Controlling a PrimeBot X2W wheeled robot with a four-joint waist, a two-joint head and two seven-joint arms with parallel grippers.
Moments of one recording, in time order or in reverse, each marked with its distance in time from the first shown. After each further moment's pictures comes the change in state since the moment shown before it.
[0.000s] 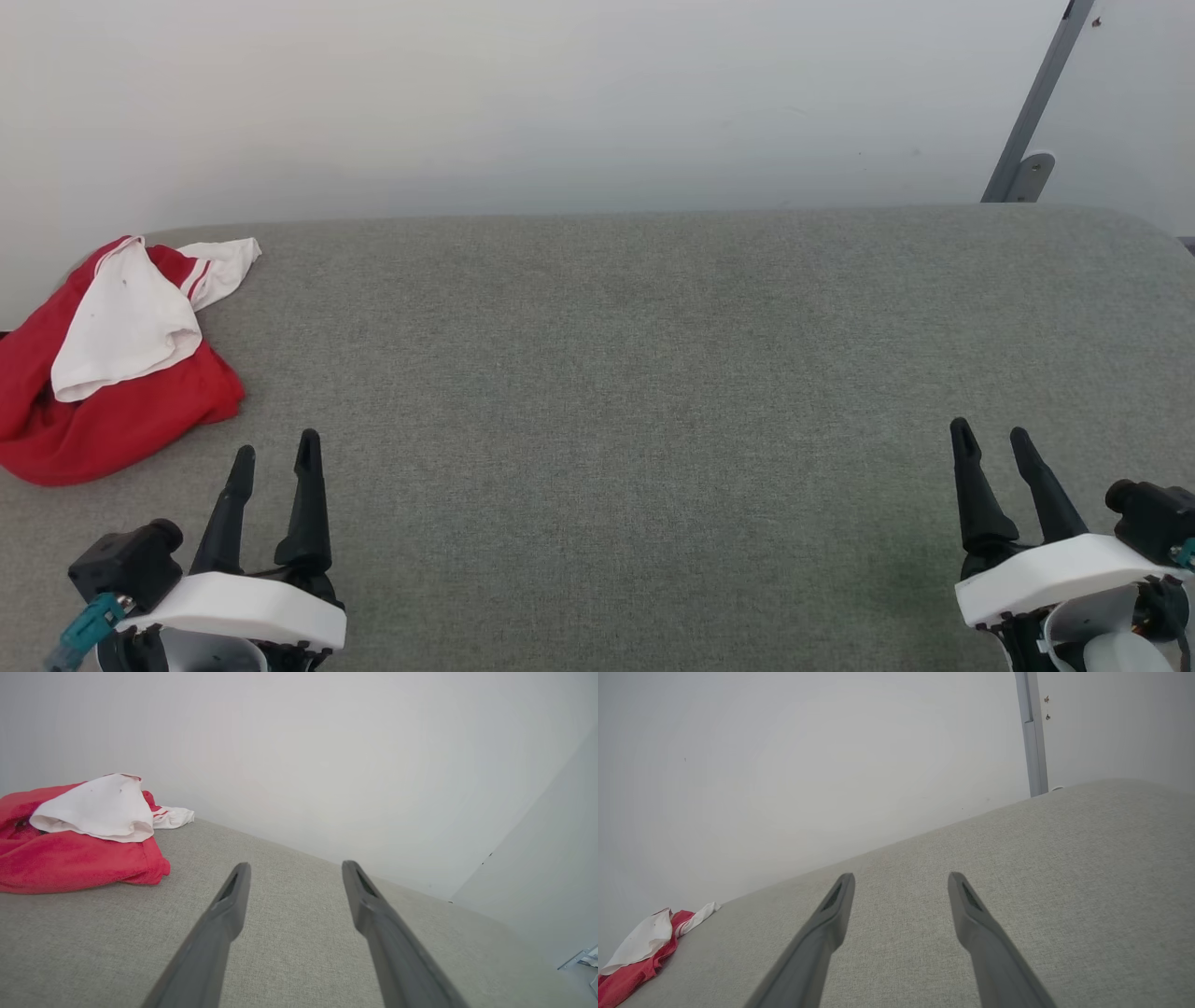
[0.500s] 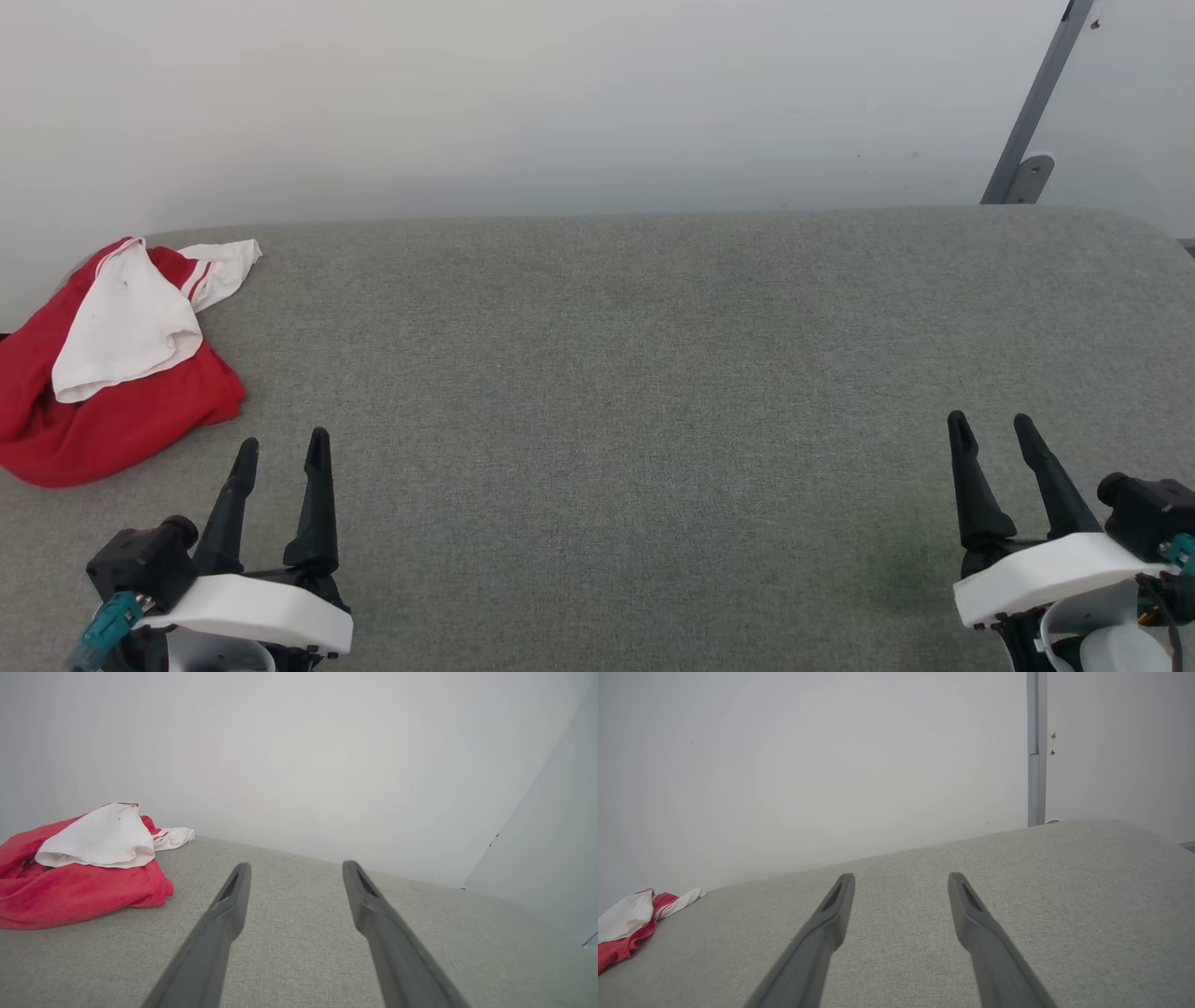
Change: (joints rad) left arm 0.000 0.014 -0.017 -0.003 0.115 -0.008 -0.037; right arm -0.004 -0.014 0.010 -0.017 -0.126 0.000 -0.035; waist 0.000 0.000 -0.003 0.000
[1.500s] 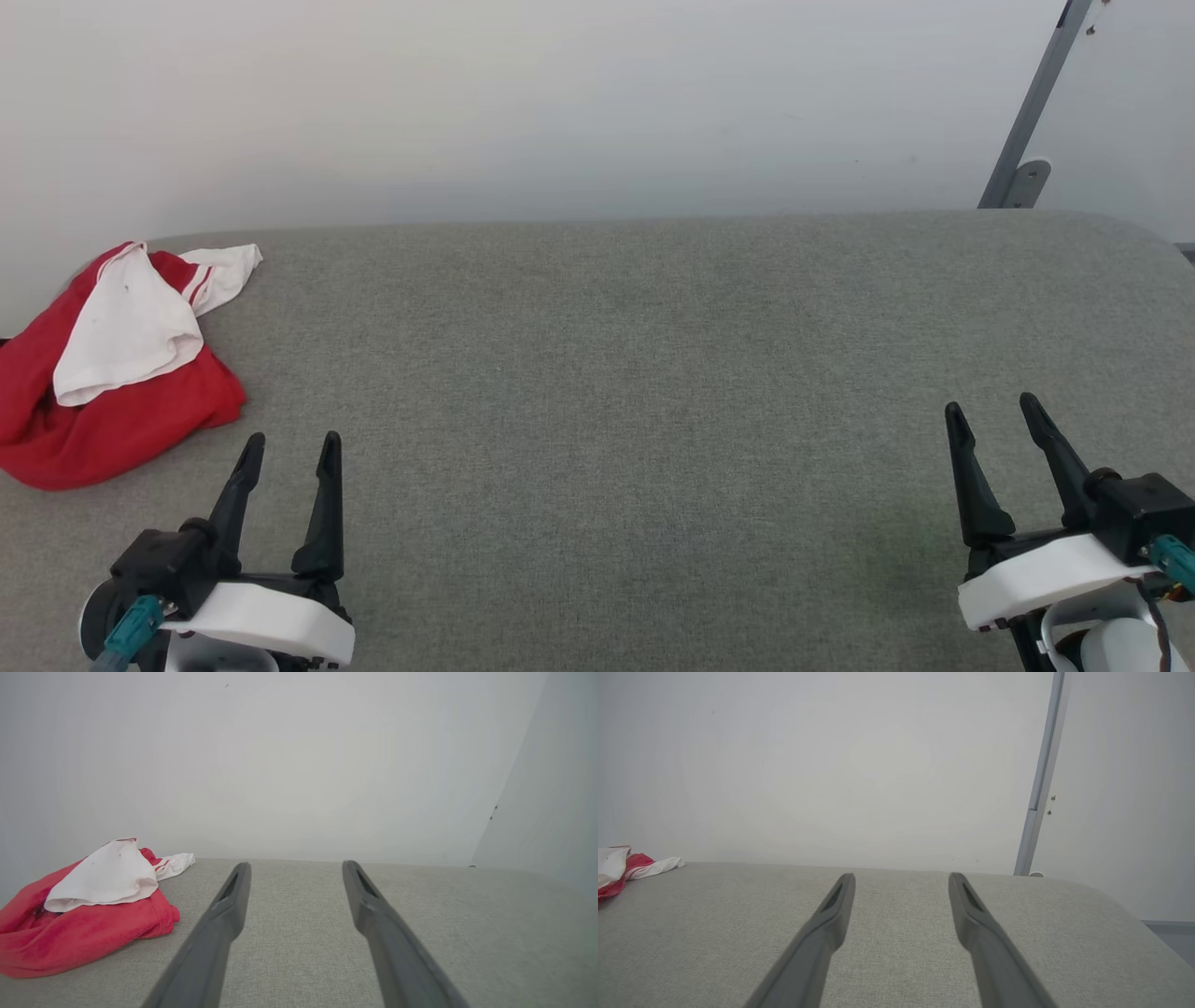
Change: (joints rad) left arm 0.002 0.046 -0.042 0.006 0.114 -0.003 -0.055; right arm 0.000 -0.030 0.011 -0.033 -0.206 0.001 -0.058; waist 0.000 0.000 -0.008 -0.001
